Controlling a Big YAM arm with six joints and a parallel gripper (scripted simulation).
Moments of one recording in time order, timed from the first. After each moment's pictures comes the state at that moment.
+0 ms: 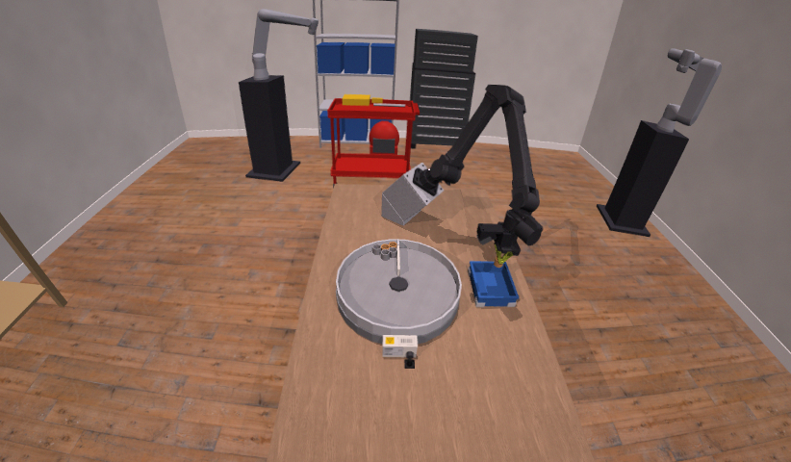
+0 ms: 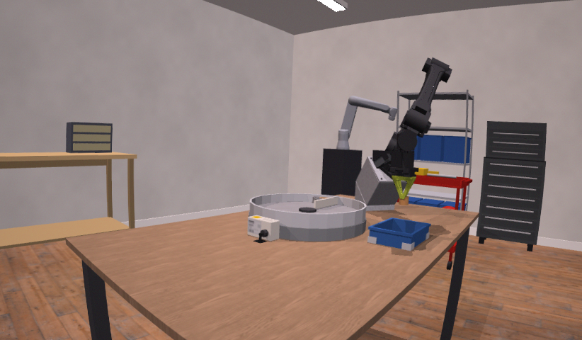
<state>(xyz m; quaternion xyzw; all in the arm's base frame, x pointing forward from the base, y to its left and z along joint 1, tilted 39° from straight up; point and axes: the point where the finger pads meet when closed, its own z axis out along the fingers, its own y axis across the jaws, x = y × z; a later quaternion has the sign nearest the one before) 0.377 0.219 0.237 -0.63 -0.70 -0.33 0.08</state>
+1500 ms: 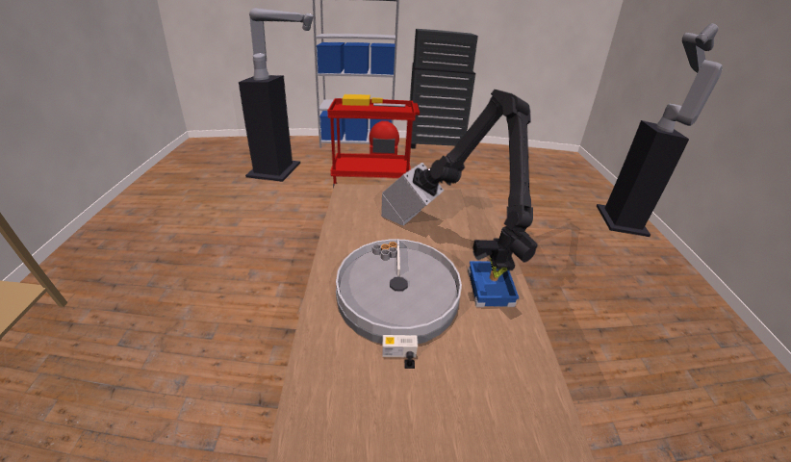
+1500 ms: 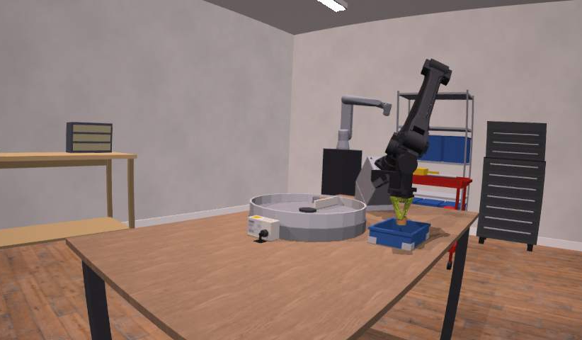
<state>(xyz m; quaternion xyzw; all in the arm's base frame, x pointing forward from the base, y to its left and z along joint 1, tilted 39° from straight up) 0.399 0.254 0.186 -0.63 -0.70 -0.33 0.08</state>
